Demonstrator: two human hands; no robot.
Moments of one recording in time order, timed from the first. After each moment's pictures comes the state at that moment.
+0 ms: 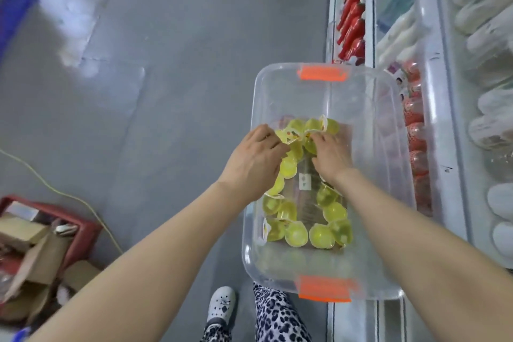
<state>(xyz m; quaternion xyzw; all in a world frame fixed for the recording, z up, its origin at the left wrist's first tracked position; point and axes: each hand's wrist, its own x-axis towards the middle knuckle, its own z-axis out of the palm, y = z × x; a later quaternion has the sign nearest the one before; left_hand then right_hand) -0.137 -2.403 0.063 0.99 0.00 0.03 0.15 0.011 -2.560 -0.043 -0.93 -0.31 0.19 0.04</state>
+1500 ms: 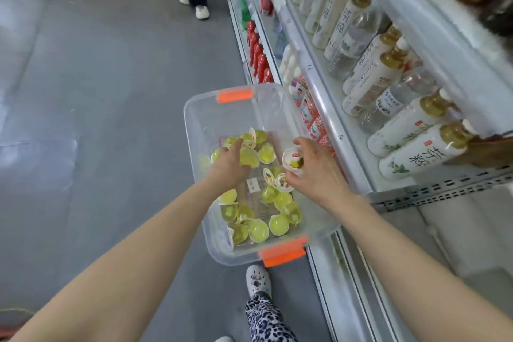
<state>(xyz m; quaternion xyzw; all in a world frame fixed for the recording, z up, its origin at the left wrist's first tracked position) -0.108 -2.455 0.080 0.92 0.14 -0.17 0.34 -0.088 -2.665 0.107 -0.96 -0.21 0.06 0.19</state>
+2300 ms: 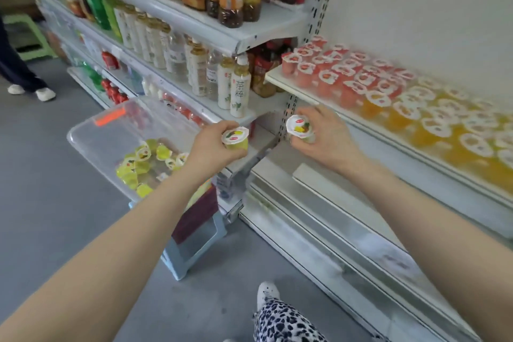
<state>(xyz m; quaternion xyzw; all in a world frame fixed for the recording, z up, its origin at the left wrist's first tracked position) -0.316 -2.607 0.232 0.86 -0.20 -0.08 0.46 -0.401 -2.836 0.263 -0.97 0.06 -0.17 0.15</state>
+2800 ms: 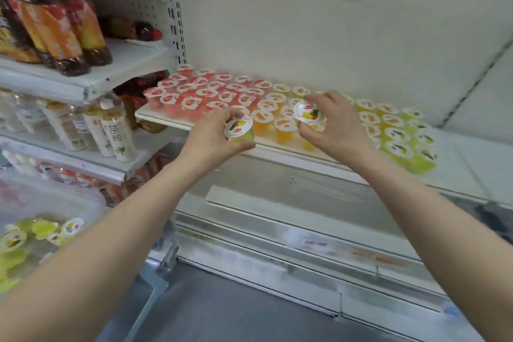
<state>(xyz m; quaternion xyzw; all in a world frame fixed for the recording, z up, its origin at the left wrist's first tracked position) -0.402 -2.817 0.318 0.79 -0.48 0.00 0.38 -0.578 -2.994 0.345 -0.92 0.23 -0.31 0.09</state>
